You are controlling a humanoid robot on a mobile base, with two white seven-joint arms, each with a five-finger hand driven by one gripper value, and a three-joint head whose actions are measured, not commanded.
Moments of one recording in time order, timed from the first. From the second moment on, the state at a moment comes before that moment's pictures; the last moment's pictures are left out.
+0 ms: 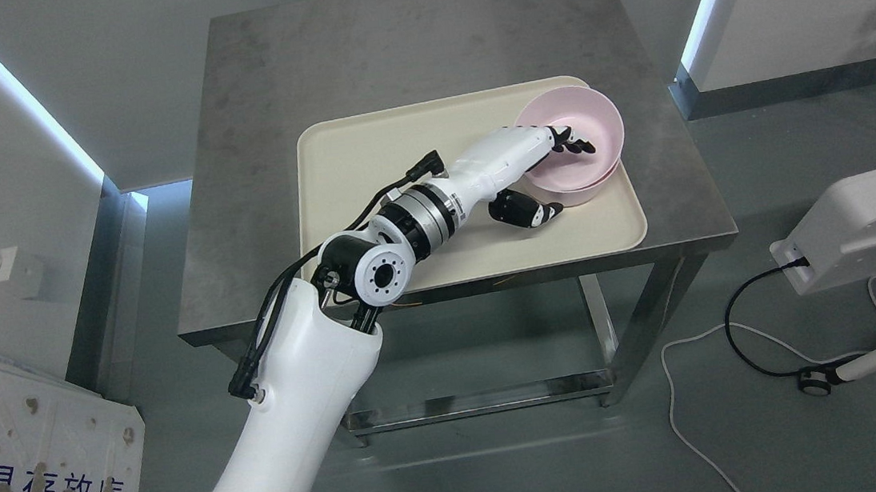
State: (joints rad) left arm -0.67 0.00 -0.48 -1.45 -0.68 -0.07 -0.55; right arm 0.04 0.00 0.00 0.00 0.00 -0.25 0.00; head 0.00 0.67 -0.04
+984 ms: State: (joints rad) left arm -0.66 0.00 -0.38 -1.39 -0.64 -0.39 -0.55; right arm 0.04 0.00 0.00 0.00 0.00 -0.25 0.00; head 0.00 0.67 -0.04
